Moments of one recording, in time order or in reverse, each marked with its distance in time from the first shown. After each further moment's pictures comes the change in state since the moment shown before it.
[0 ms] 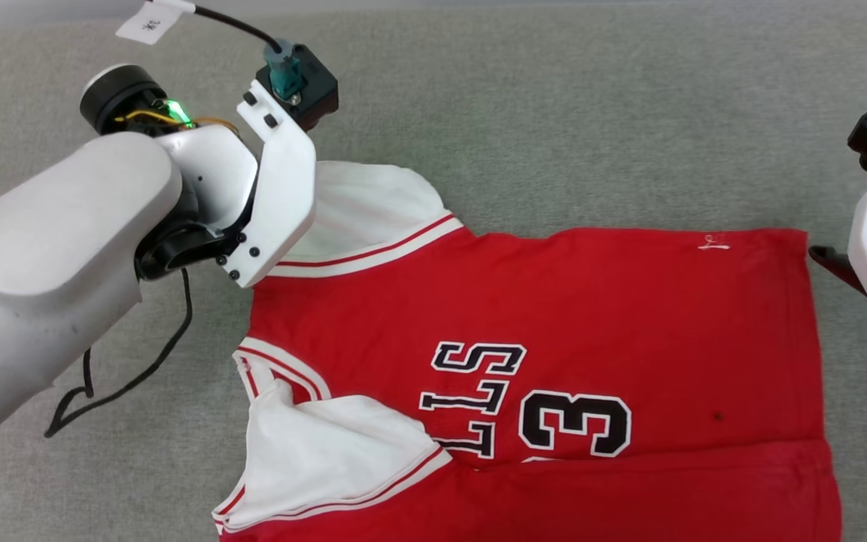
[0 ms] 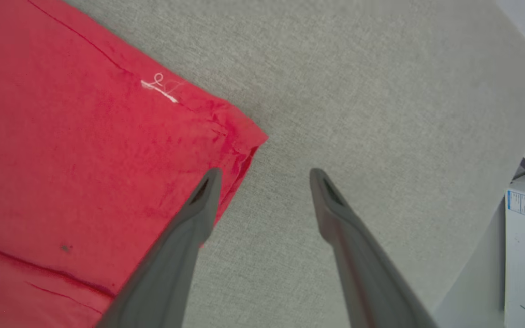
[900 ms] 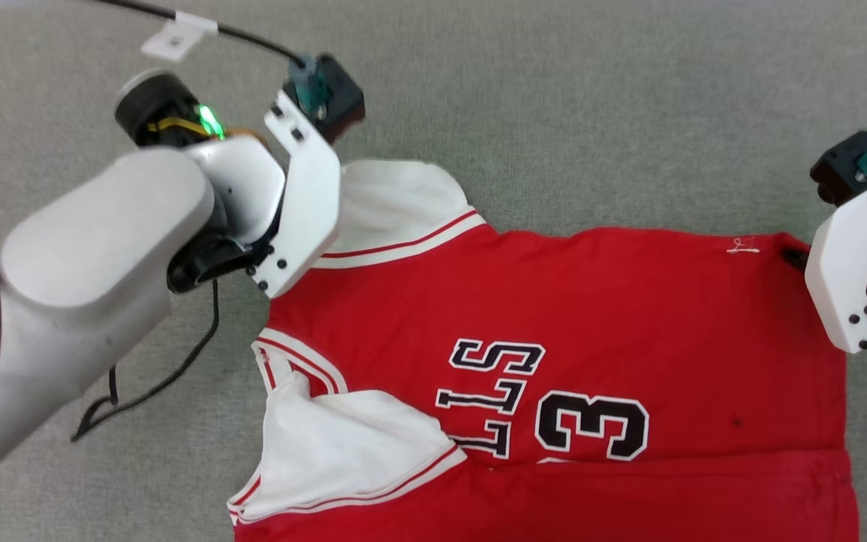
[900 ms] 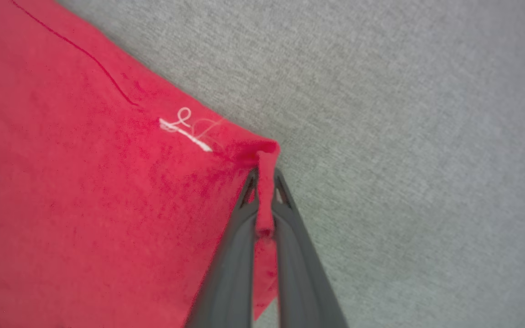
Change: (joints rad) left arm 0.022 -0.045 -0.002 0.021 0.028 0.000 -0.087; right arm -0.023 0.072 0.151 0.212 0.049 0.000 -0.276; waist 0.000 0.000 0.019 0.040
